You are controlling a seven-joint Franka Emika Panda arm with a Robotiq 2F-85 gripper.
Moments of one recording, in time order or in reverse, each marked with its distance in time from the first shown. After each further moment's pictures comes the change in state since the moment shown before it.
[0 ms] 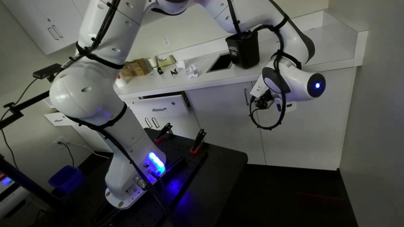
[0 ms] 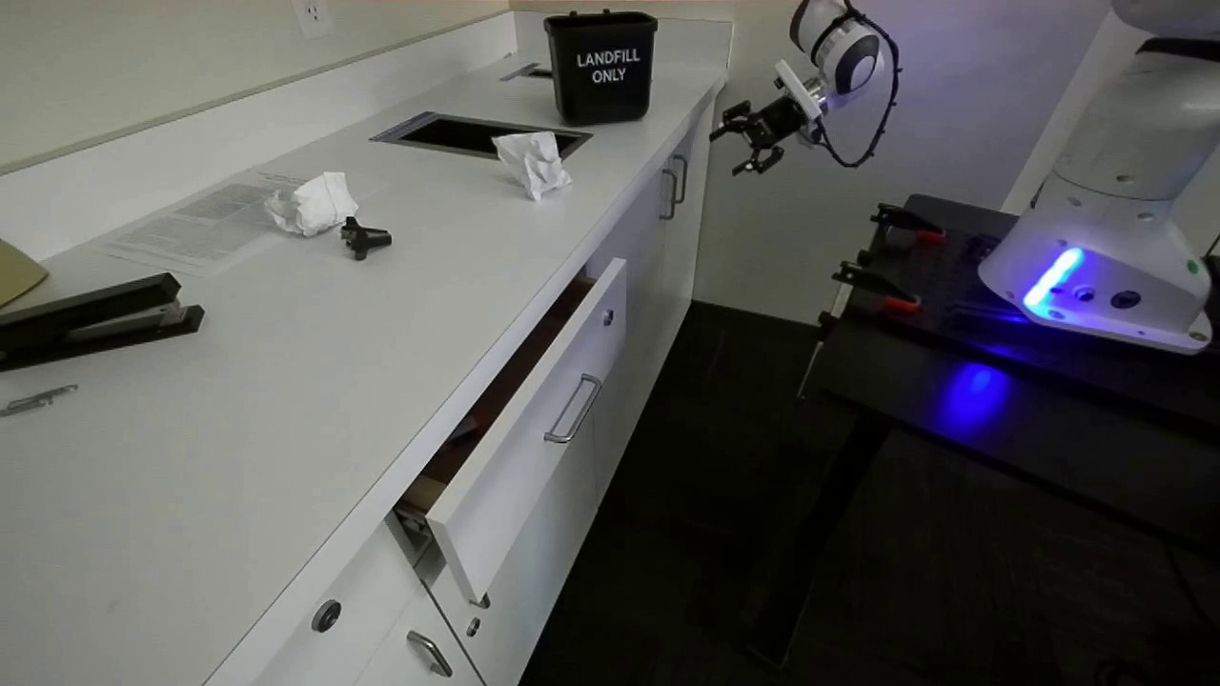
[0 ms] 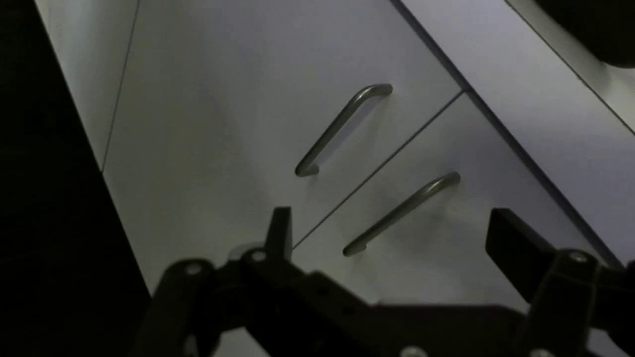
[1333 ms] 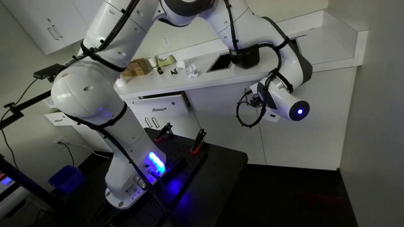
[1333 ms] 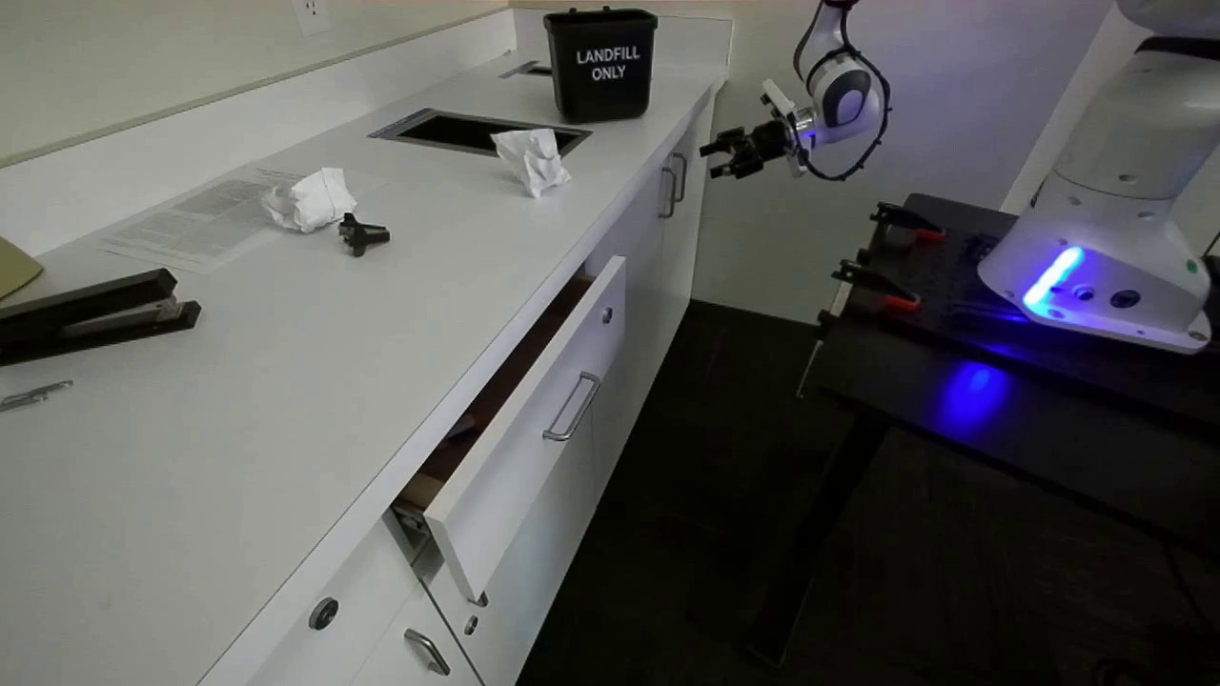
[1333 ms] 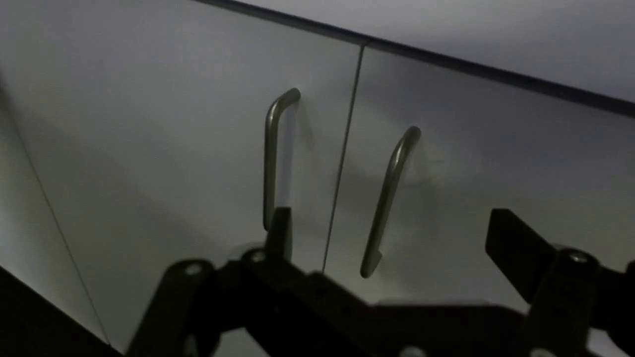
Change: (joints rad) arm 0.036 0.108 -0.014 -0.001 0.316 -0.070 0.399
